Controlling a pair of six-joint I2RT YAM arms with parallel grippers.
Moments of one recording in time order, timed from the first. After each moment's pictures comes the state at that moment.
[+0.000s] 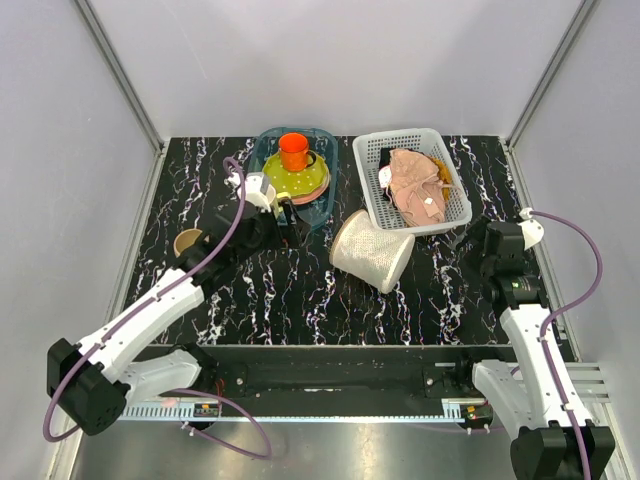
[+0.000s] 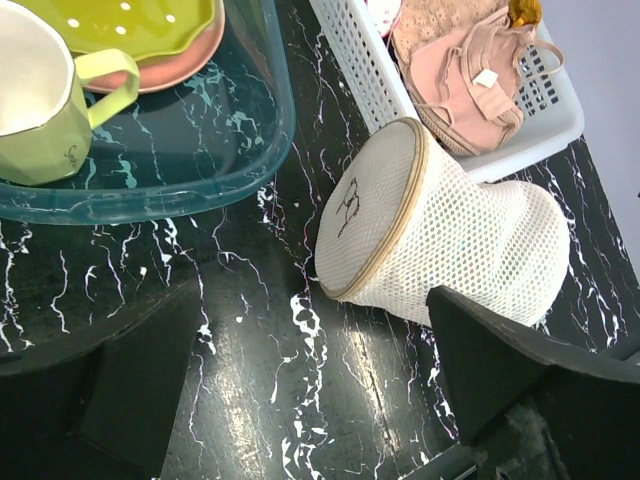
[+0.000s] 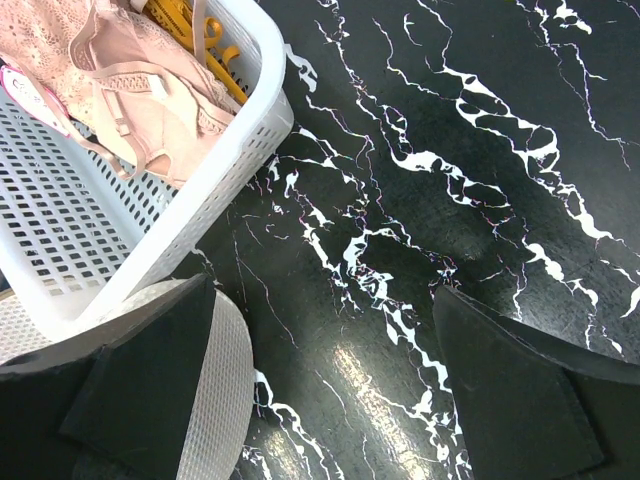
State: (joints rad) left arm -0.62 1.05 0.89 -0.24 -0.08 -0.52; right arm 0.03 0.78 0.70 -0.54 0.27 0.69
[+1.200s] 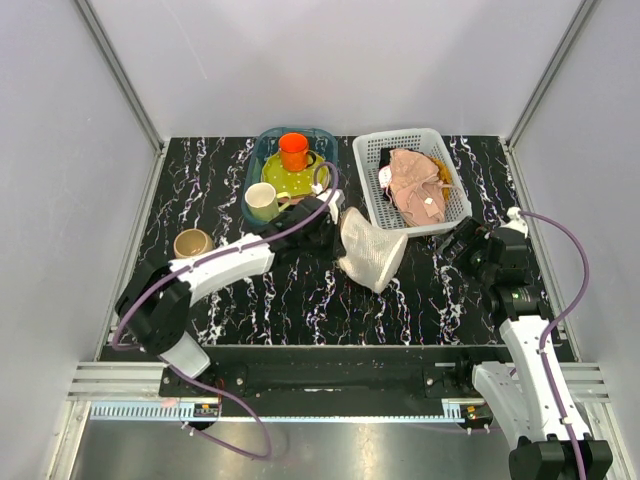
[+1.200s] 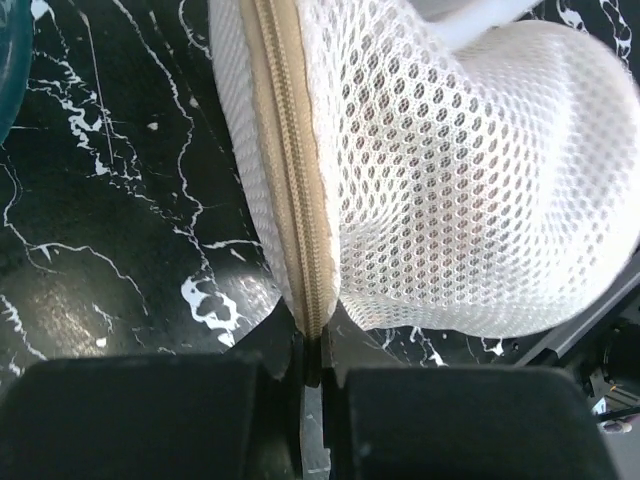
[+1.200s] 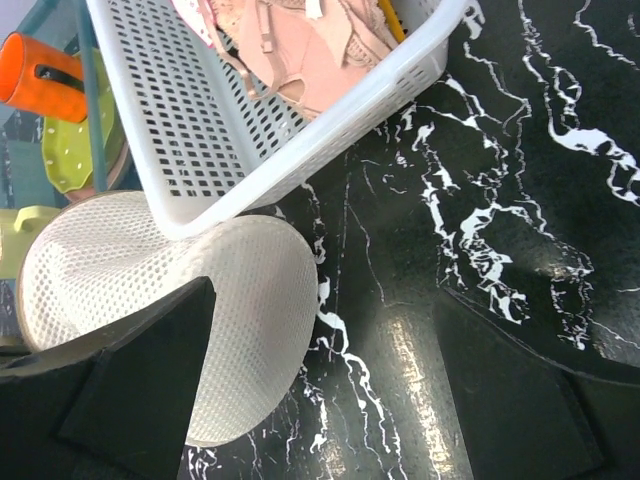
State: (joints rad) left arm -0.76 1.60 1.07 -0.16 0.12 -0.52; right arm 0.03 0.71 0.64 -0.45 -0.03 0.66
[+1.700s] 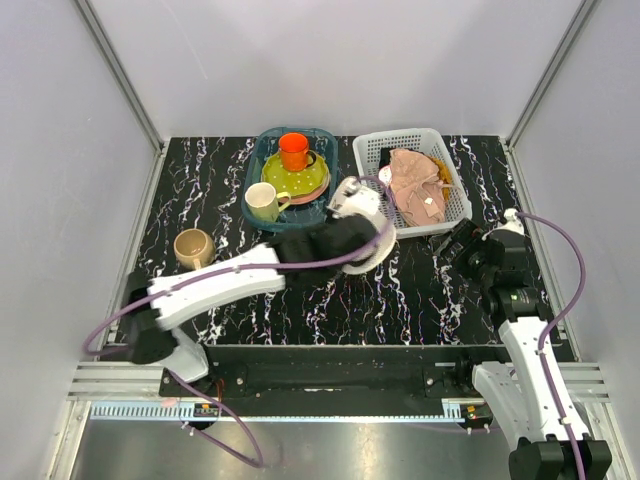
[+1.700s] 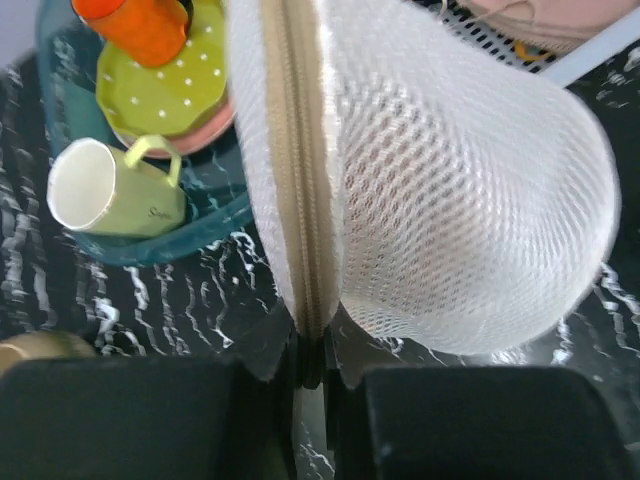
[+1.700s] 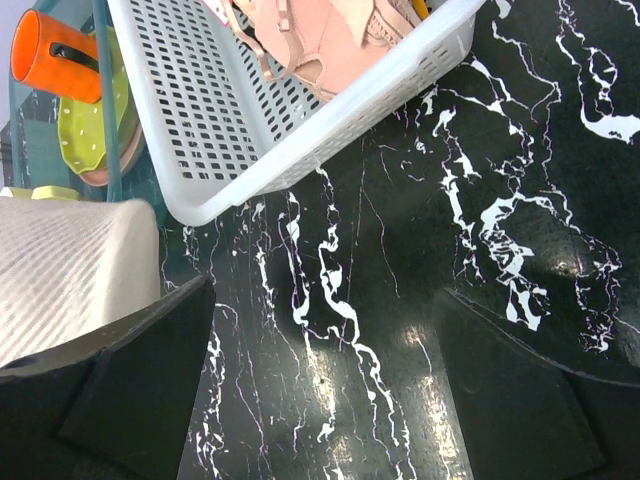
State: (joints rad) left arm -1.12 1.49 1.42 -0.64 -0.68 -0.29; right arm 0.03 0.70 0.62 -0.43 -0.09 0.66
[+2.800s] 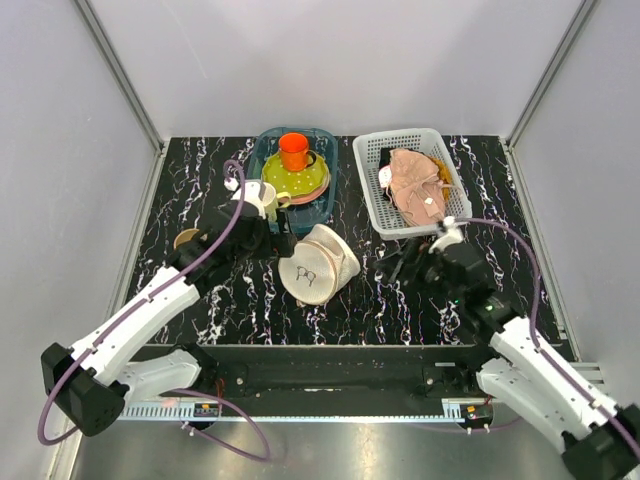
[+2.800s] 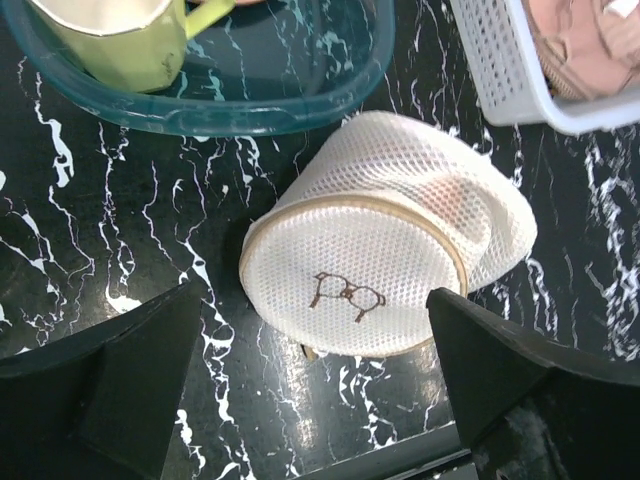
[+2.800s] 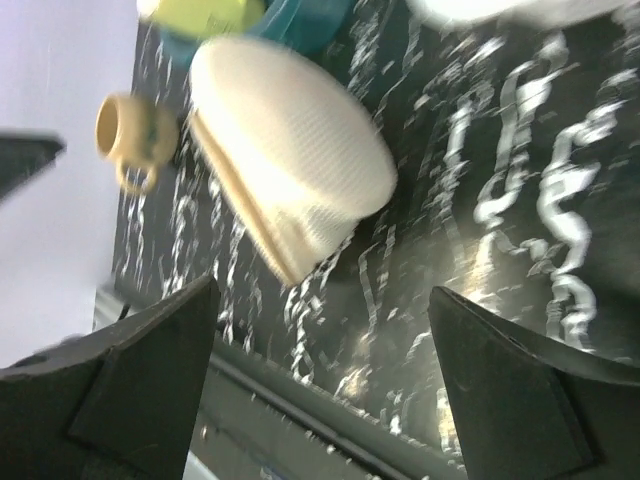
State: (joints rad) left arm -0.67 1.06 0.98 -0.56 -0.19 -0.50; right arm 0.39 0.69 0.54 -0.27 -0.17 0.77
